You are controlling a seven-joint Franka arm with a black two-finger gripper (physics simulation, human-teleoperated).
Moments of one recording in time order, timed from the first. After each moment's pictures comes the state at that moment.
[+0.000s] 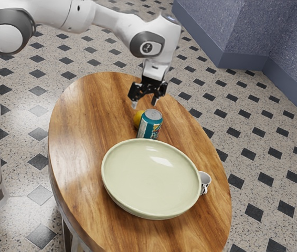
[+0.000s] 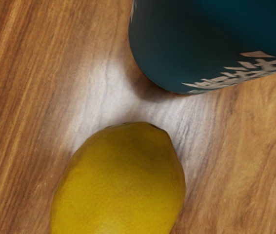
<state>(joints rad) -0.08 -0.01 0.26 -1.91 -0.01 1.84 1.43</state>
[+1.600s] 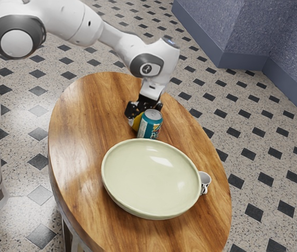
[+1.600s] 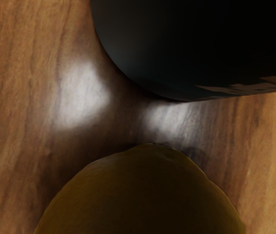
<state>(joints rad) -0.08 0.07 0.25 -2.00 -0.03 1.92 1.47</state>
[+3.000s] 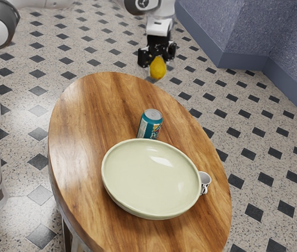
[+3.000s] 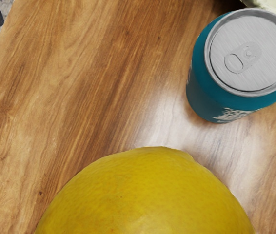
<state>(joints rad) -0.07 -0.11 0.28 -1.70 -0.05 1.74 1.41</state>
